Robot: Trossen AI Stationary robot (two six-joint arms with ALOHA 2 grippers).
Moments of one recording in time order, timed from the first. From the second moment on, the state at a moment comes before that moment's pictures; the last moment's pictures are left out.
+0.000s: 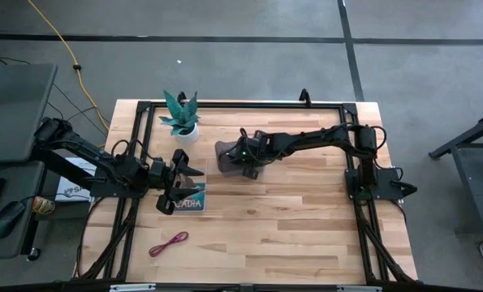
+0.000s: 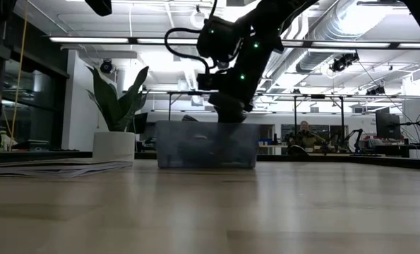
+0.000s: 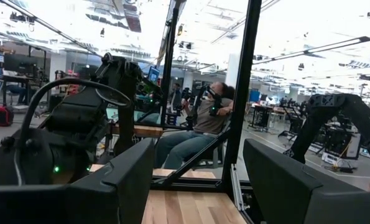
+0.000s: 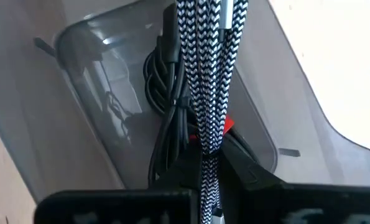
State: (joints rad) left arm -0.29 0.90 0.35 0.83 -0.27 -0.05; right arm -0.13 1.97 1.39 -0.54 0.24 0.06
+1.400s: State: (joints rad) left arm -0.29 0.90 0.35 0.83 -0.27 -0.05; right arm -0.12 1.97 1.39 -0.97 0.16 0.21
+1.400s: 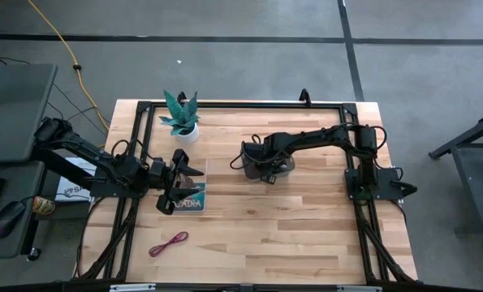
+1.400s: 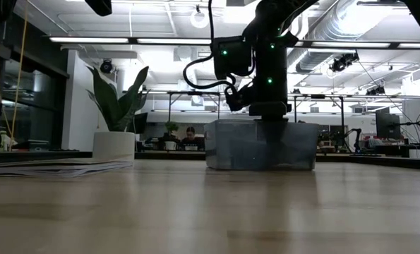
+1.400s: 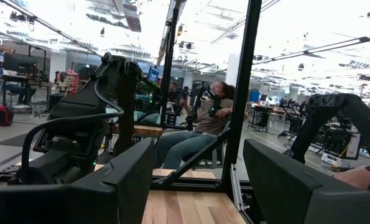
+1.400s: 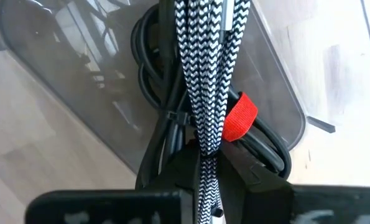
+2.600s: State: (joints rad) left arm -0.29 0.90 0.35 0.83 -0.27 -0.05; right arm -0.12 1.97 1.39 -0.97 0.19 0.20
